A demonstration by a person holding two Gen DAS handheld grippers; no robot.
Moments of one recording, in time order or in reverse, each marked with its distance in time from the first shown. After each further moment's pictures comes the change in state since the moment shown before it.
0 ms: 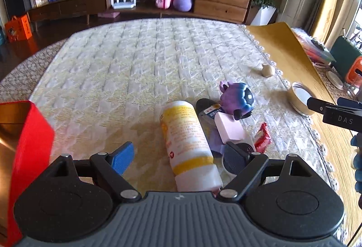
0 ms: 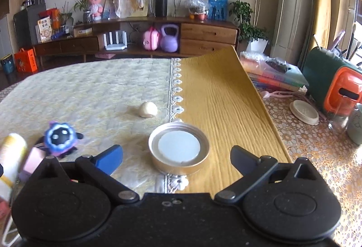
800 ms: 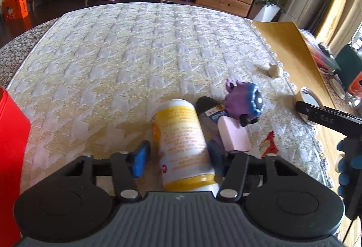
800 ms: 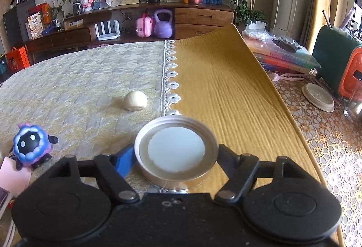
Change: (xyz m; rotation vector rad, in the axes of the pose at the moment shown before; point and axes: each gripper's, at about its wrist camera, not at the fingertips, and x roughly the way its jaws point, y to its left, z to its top) left arm 0.032 0.005 0.008 -0.070 0.049 -0.064; right arm 0.044 -0.004 0.002 0.054 0.068 -0.004
